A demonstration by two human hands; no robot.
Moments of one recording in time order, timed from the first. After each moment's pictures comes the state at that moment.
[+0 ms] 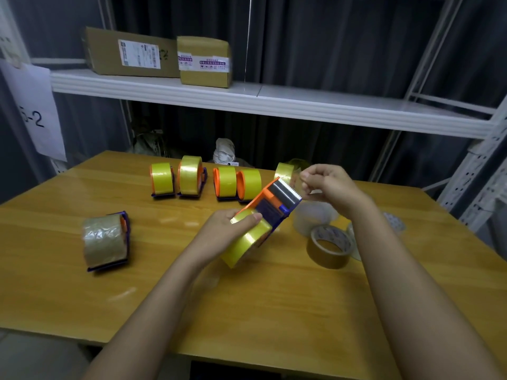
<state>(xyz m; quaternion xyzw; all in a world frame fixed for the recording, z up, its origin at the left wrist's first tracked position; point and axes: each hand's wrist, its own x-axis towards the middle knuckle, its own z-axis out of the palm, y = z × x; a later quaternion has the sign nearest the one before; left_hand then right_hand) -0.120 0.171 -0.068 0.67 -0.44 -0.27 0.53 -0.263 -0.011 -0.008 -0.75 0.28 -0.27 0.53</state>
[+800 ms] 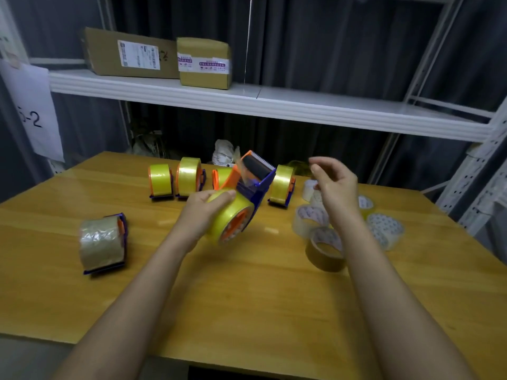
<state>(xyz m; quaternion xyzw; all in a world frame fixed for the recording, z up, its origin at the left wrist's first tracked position) -0.088 0.168 -0.057 0.65 -0.37 -0.21 0.63 -0.253 -0.001 -0.026 -0.69 0.29 -0.51 0.42</state>
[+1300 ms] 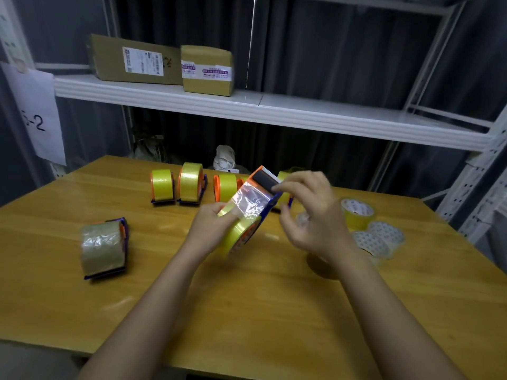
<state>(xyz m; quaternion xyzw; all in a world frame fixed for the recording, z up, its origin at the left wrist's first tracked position) -0.097 0.157 -0.066 0.68 -0.39 -0.17 0.60 -0.254 0.045 -0.025 -0.87 0.04 -0.49 0.00</state>
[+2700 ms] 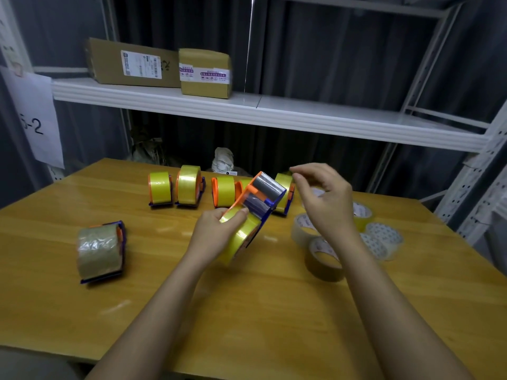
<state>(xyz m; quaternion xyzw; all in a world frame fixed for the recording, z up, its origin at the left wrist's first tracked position) -0.108 0.156 -0.070 0.68 -0.38 -0.15 0.61 -0.250 0.025 -0.017 -0.80 0.14 -0.55 0.19</state>
